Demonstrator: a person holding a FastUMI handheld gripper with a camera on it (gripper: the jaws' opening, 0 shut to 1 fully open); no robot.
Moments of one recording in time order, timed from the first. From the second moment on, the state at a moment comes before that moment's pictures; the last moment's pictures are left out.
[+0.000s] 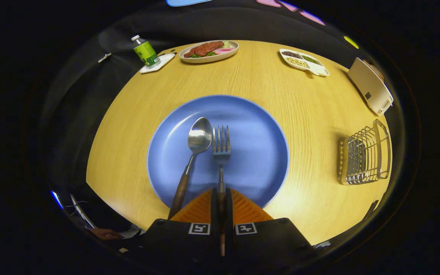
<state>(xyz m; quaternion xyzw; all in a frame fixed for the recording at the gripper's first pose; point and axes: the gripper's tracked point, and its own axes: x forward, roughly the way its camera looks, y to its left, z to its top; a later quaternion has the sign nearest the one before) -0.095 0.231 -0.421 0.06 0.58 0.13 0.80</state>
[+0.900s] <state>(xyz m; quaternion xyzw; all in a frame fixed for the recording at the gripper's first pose) -0.075 -0.012 -0.311 0.03 0.61 0.11 0.78</state>
